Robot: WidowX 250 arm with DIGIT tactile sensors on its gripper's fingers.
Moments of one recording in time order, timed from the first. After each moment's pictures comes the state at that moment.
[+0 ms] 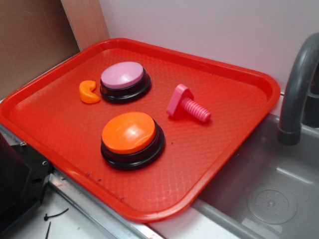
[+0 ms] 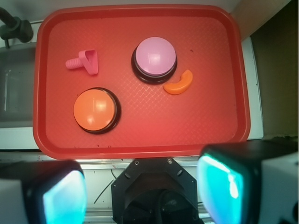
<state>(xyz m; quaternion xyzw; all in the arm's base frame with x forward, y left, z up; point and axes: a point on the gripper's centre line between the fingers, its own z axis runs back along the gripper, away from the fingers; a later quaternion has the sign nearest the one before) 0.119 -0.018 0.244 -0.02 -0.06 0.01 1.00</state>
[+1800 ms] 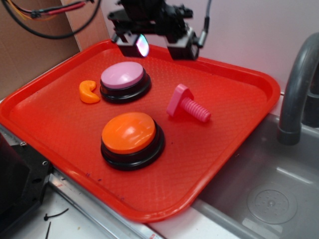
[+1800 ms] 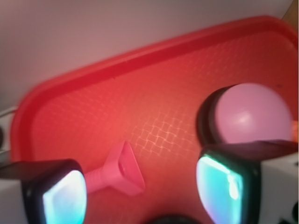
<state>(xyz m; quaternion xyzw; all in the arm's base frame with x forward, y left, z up) 0.266 -0.089 0.097 -0.02 -0.15 0.16 0.98</state>
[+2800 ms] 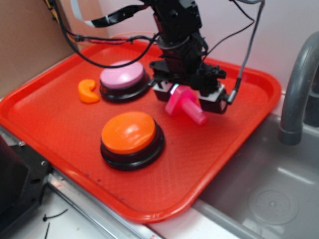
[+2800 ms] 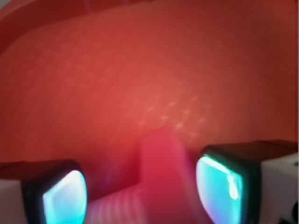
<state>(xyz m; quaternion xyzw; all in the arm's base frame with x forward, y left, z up) 0.280 -0.113 0.030 -0.05 -0.09 0.11 0.99</state>
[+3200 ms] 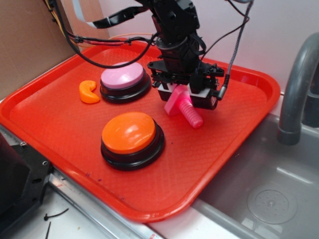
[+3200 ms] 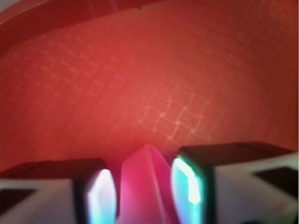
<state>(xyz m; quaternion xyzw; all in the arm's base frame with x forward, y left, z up) 0.283 -0.106 0.029 -0.04 -0.10 0.13 0.99</state>
